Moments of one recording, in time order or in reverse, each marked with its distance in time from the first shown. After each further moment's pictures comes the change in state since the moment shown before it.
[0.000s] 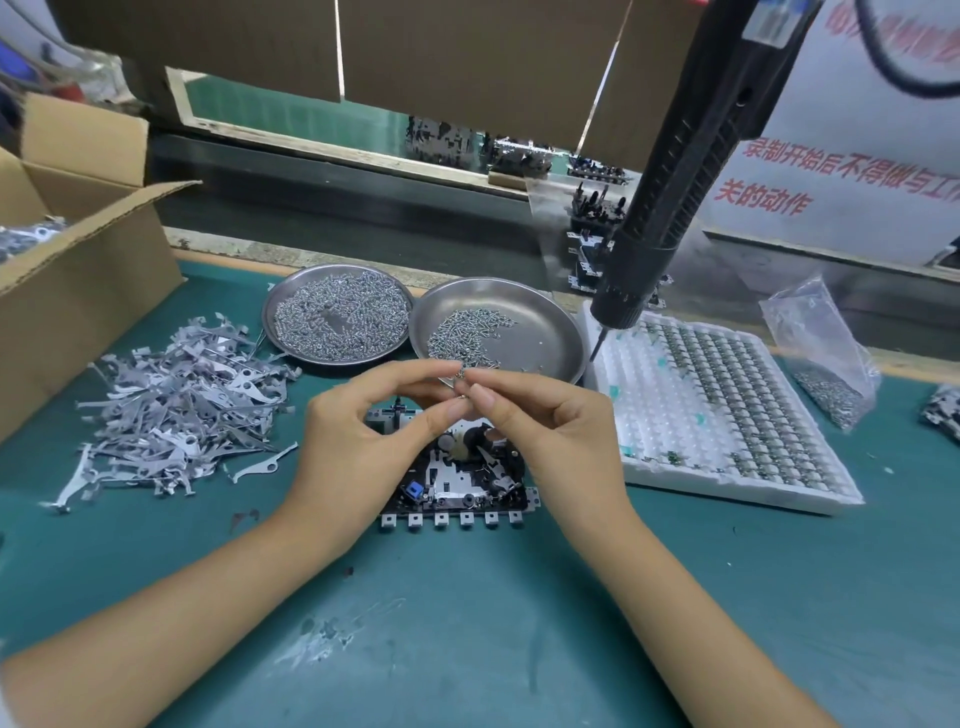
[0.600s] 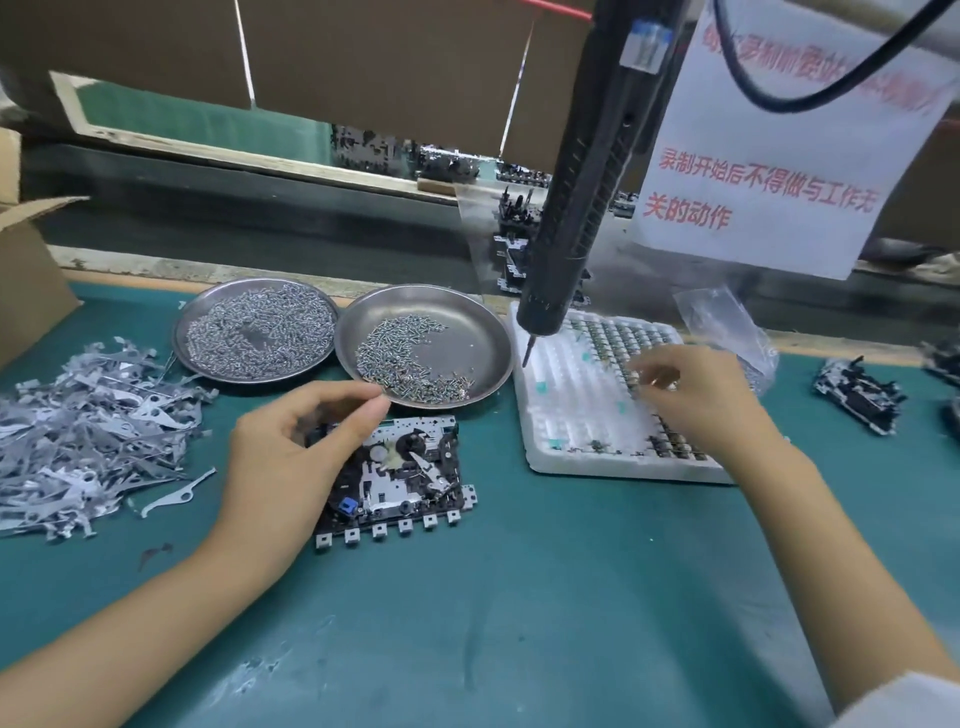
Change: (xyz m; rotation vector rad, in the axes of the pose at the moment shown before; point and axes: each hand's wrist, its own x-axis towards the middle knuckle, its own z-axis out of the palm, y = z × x) left_hand -0.002 -0.005 0.008 -0.048 0.047 -0.199; right_hand 0.024 -0.018 -0.170 -1.219 0.150 0.214
